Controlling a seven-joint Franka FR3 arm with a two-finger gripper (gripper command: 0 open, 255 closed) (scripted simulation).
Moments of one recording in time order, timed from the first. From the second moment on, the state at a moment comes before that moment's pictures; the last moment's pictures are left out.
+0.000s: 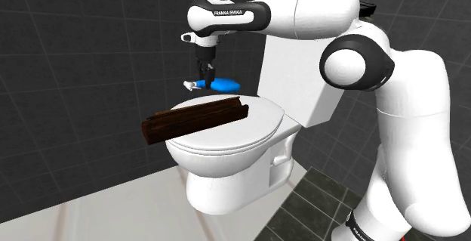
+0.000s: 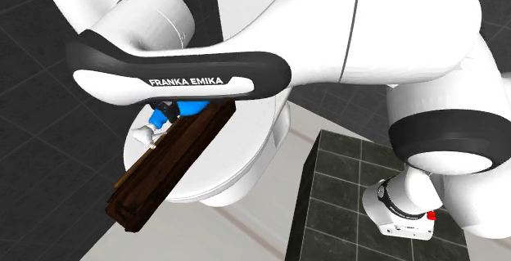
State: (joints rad) arm 0.35 0.47 -0.33 -1.27 0.11 1.75 -1.21
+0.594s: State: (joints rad) arm 0.36 0.58 -0.31 -1.18 0.13 1.77 -1.17
